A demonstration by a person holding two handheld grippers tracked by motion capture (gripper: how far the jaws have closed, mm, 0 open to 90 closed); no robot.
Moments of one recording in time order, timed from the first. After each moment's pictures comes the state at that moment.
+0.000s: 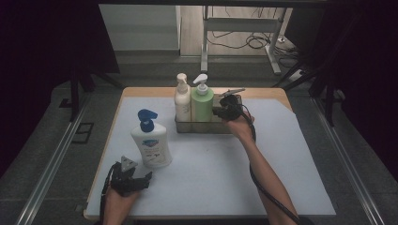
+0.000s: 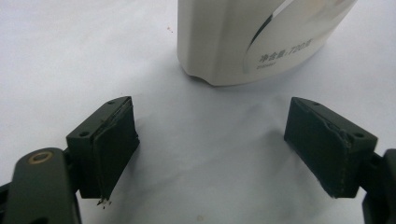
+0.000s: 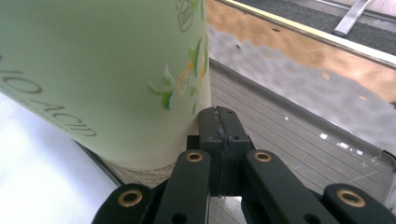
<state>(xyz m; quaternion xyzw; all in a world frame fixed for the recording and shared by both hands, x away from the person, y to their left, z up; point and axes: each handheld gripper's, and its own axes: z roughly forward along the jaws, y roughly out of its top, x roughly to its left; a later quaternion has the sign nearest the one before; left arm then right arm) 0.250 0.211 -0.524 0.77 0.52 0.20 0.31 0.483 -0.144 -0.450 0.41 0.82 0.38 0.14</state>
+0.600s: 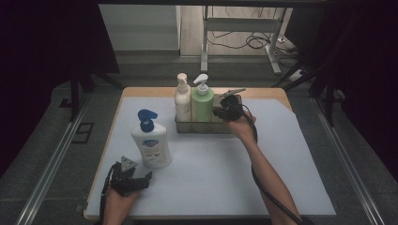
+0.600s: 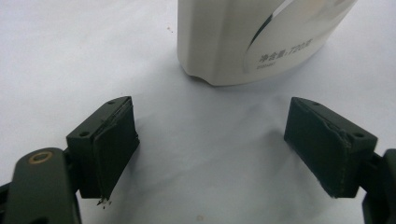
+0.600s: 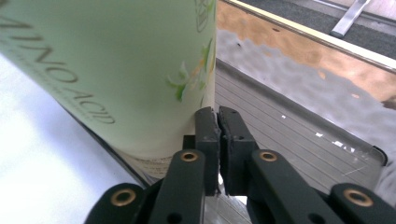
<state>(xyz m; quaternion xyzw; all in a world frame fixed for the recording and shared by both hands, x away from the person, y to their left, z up) 0.250 0.211 -0.524 0.77 0.52 0.20 0.31 0.476 -0.146 -0.443 0.40 0.82 0.38 0.15</state>
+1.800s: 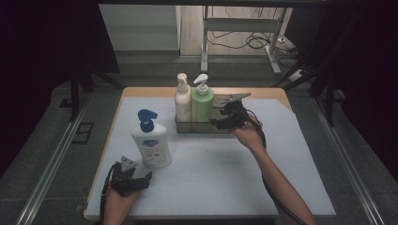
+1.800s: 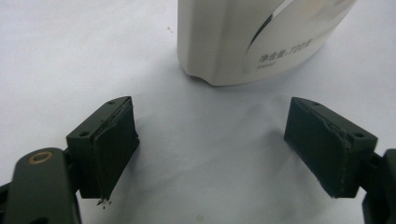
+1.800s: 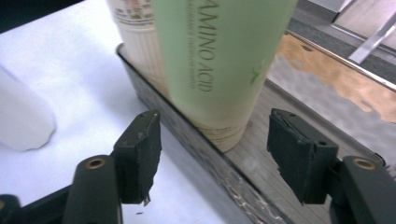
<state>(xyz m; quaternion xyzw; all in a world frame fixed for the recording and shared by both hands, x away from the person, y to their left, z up) 0.250 0.211 -0.524 0.77 0.52 0.20 0.31 0.430 -0.153 -0.415 0.33 0.85 0.40 0.15</state>
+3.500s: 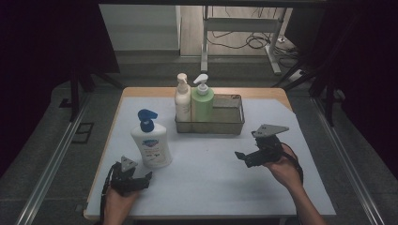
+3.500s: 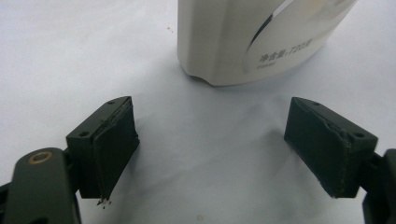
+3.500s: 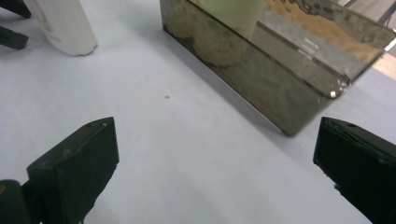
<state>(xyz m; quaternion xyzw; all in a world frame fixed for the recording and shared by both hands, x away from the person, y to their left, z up) 0.251 0.211 -0.524 0.77 0.51 0.20 0.31 0.325 -0.238 -0.424 0.30 0.85 0.40 0.17</state>
